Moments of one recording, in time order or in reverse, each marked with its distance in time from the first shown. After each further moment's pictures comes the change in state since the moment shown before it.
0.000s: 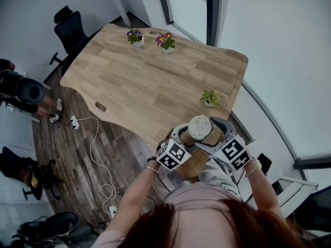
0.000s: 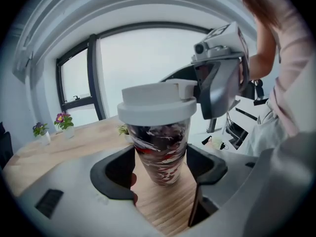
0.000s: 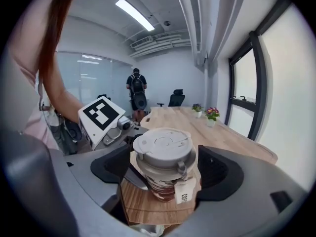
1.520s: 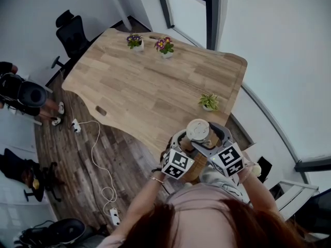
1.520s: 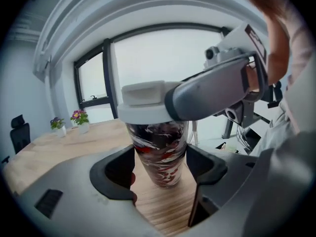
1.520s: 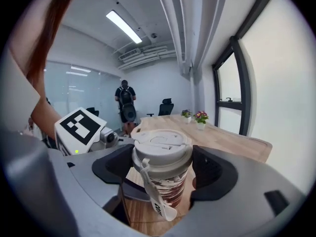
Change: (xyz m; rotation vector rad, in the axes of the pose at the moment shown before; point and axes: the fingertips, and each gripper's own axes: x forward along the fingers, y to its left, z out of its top) left arm 0.004 -0.001 0.004 -0.090 -0.028 0.183; right arm -0.002 -0.012 -0.002 0.109 -0.137 -0.112
